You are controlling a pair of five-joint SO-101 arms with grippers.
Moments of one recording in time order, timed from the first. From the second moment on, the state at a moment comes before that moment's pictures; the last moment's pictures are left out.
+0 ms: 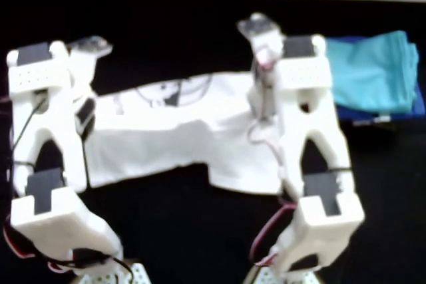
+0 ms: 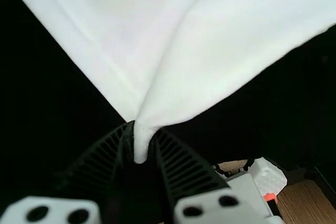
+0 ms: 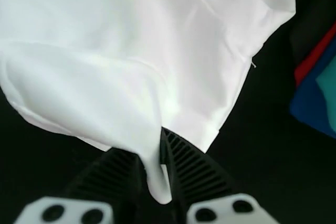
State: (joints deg) left arm -22.7 10.9 -3.3 93.9 -35.6; right arm -12.9 10.8 -15.0 95.3 18.7
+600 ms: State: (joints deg) left arm -23.6 10.4 20.2 79.3 -35.7; right arm -12.9 -0.9 19.6 79.7 22.8
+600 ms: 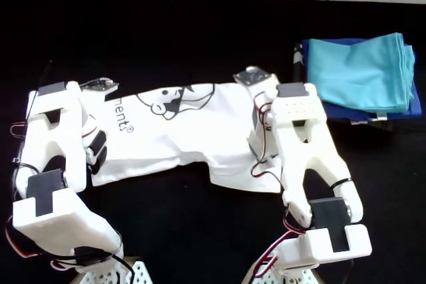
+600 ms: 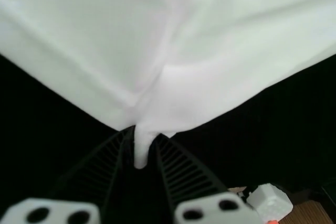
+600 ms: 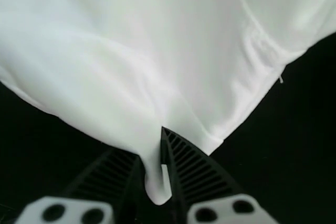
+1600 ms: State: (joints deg) left arm -28.0 9.9 -11.7 90.5 -35.7; right arm -12.9 -0.9 -9.6 94.4 22.8
